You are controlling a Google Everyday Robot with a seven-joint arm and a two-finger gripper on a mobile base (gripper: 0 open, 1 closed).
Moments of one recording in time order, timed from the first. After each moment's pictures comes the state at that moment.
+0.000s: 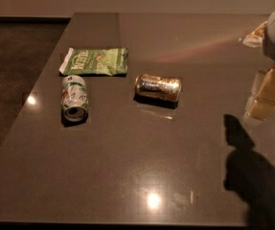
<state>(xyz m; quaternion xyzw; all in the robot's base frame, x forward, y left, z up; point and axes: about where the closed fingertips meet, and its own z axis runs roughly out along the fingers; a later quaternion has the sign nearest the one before) 0.438 -0.217 0.976 -0.60 0.78 -0.03 0.16</state>
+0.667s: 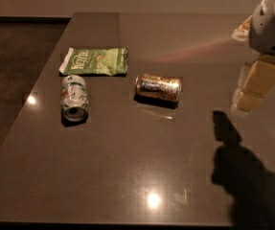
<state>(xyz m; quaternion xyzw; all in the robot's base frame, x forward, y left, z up) 0.450 -0.198 0.982 -0.61 0.78 -0.03 0.17</state>
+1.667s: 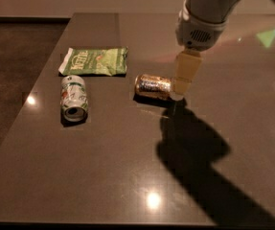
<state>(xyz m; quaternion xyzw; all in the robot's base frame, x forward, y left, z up) 0.535 -0.107 0.938 -0.63 0.76 -0.01 0.14</state>
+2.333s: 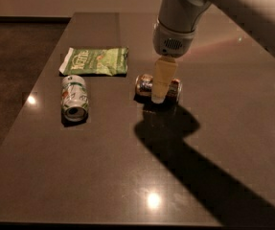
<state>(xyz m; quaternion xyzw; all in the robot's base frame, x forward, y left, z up) 0.559 -0.072 0.901 -0.65 0.76 0.00 0.11</state>
